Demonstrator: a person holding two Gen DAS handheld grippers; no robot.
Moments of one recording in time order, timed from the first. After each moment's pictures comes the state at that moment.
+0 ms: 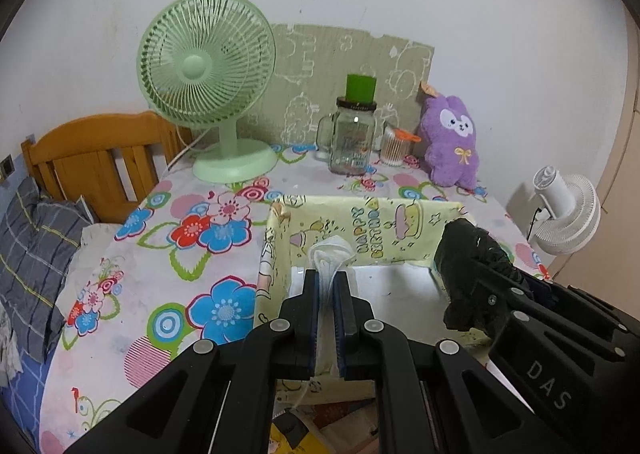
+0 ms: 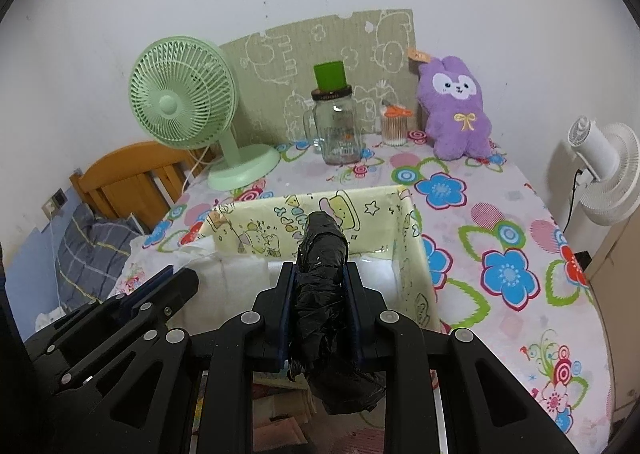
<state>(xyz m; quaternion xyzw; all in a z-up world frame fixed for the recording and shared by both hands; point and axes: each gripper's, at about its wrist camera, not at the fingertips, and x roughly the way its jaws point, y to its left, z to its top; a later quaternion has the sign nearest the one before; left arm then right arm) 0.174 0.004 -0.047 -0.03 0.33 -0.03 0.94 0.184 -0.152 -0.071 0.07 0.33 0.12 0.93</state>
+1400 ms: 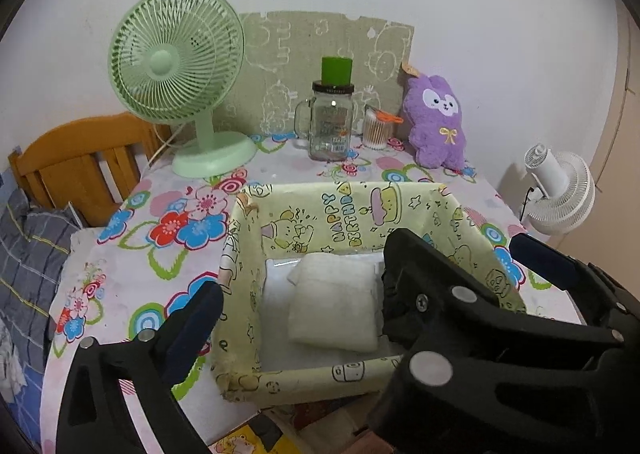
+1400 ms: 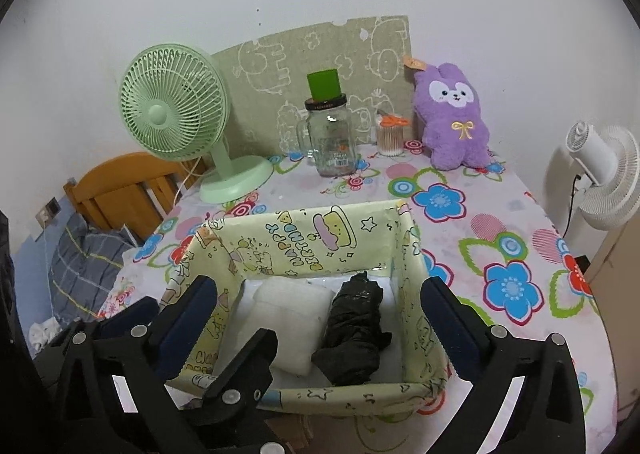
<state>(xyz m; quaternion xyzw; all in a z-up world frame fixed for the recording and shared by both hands) 0.178 -0.018 -0.050 -0.01 0.35 -0.05 0.94 0.189 -0.153 -0.070 0.07 0.31 0.11 0.94</state>
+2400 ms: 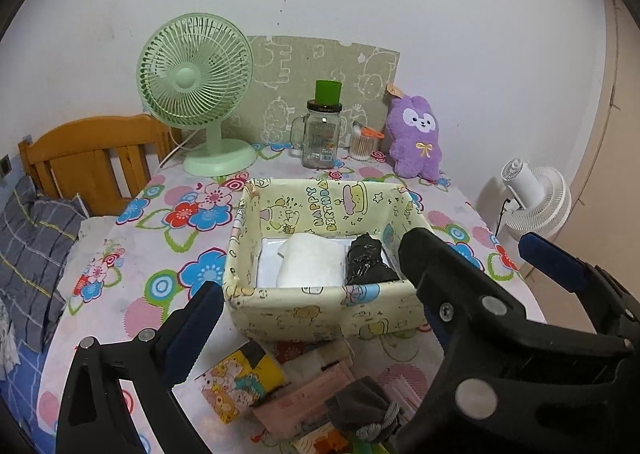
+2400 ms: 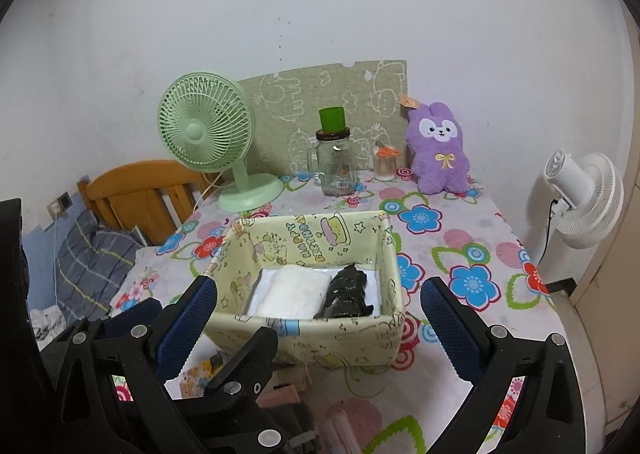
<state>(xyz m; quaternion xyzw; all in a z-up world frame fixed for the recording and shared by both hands) 0.102 -0.024 -0.023 -0.03 0.32 -0.05 0.94 0.104 -0.165 -0.035 0.05 0.26 0.11 0.96</state>
